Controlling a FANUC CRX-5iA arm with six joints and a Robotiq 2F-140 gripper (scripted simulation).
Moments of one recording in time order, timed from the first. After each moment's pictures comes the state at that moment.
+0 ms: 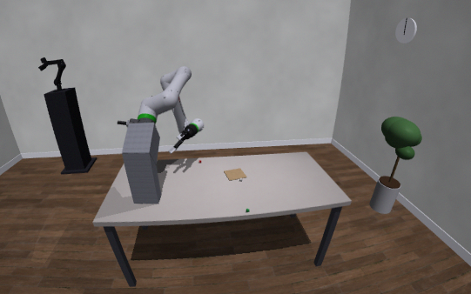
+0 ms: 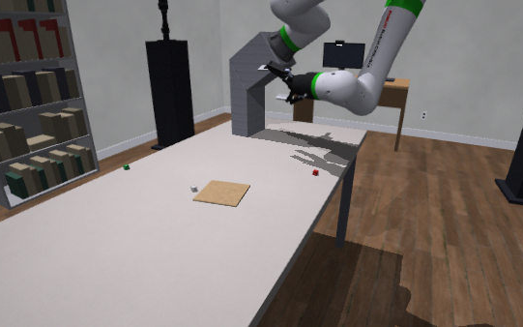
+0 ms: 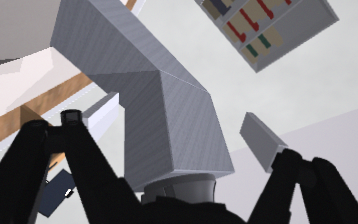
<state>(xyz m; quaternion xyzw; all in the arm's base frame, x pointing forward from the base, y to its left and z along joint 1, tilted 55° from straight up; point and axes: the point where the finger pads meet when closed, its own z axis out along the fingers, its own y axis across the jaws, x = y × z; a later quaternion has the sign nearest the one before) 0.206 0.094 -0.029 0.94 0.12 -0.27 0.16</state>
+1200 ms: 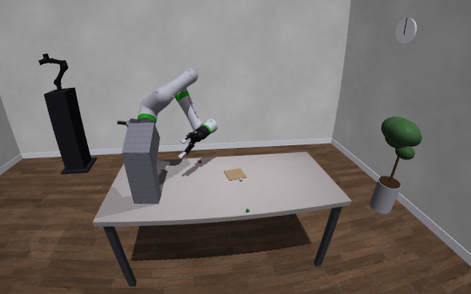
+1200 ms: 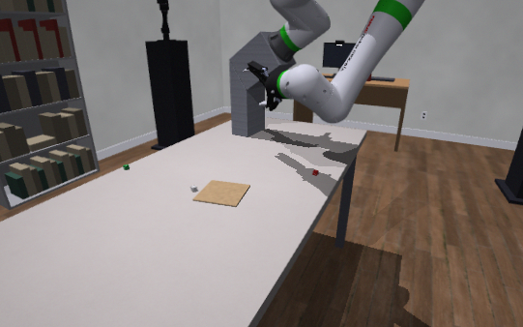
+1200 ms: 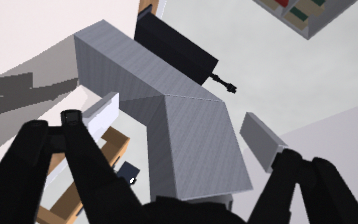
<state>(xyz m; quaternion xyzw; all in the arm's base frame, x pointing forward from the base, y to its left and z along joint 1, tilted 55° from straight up) 0.256 0.068 -0.073 0.94 -0.03 -0.31 0.12</state>
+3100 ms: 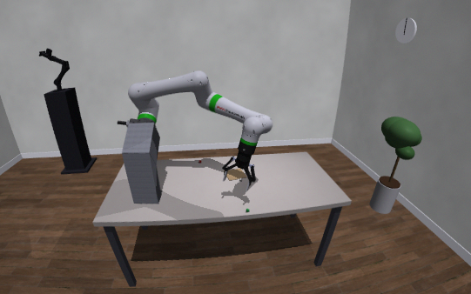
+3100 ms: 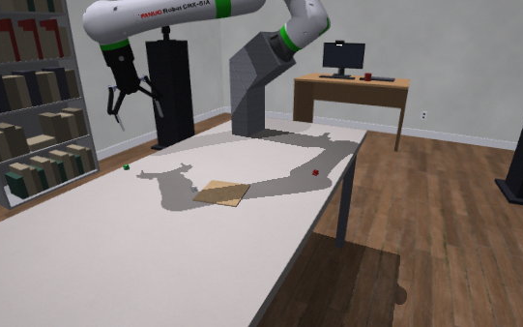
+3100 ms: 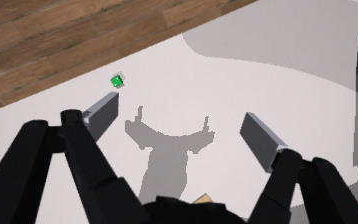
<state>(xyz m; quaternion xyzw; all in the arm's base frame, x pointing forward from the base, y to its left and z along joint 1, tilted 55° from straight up) 0.572 -0.093 -0.354 0.42 -0.78 -0.42 -0.20</state>
